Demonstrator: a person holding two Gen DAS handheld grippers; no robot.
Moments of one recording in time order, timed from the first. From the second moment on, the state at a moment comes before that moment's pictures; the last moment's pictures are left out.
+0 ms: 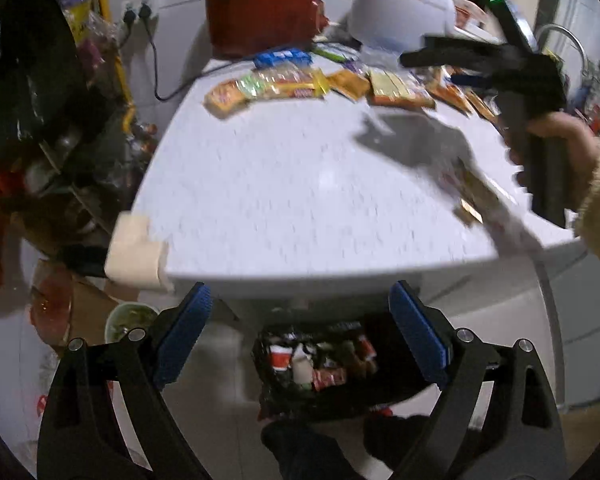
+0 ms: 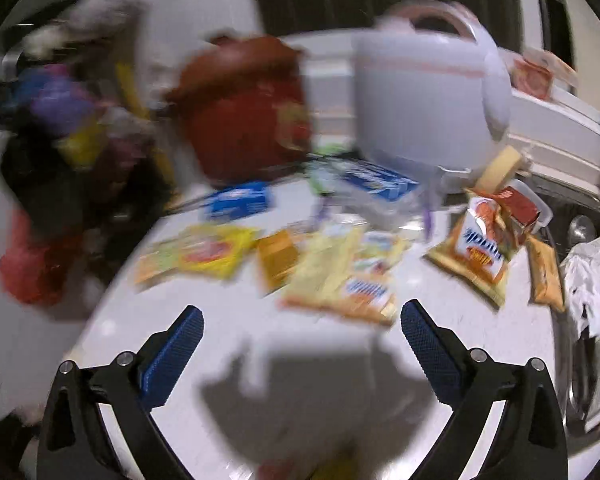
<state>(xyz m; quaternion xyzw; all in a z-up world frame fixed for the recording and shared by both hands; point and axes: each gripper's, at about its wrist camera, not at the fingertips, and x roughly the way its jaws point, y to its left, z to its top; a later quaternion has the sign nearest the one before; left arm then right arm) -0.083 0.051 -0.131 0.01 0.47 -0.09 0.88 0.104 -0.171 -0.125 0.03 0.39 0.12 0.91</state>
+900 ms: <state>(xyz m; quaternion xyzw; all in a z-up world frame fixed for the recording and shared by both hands) 0.065 0.054 -0.113 0.01 0.43 -0.07 0.90 0.056 -0.226 -0.100 0.07 0.40 0.13 0.90</state>
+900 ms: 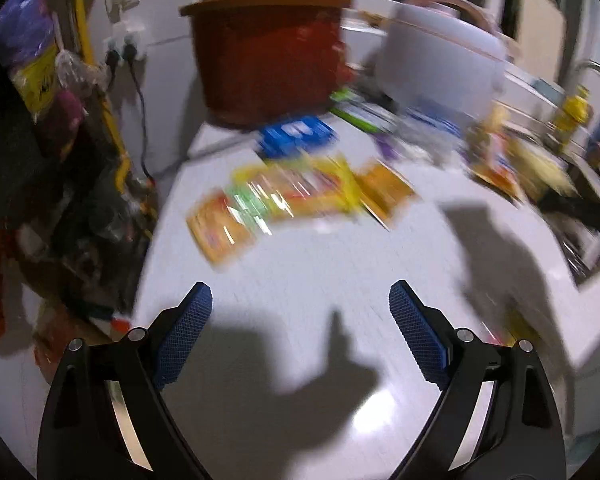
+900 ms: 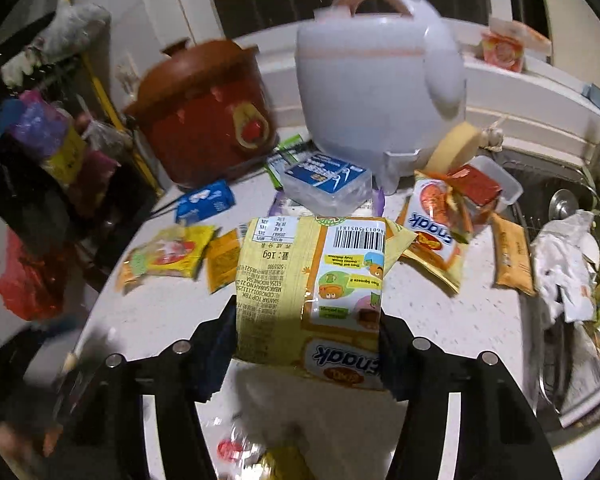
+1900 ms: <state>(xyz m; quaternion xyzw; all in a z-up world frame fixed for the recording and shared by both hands) 0.134 0.104 -0.132 -0.04 0.43 -0.21 0.88 0.033 -0.200 -0.108 0.12 0.40 0.18 0.89</state>
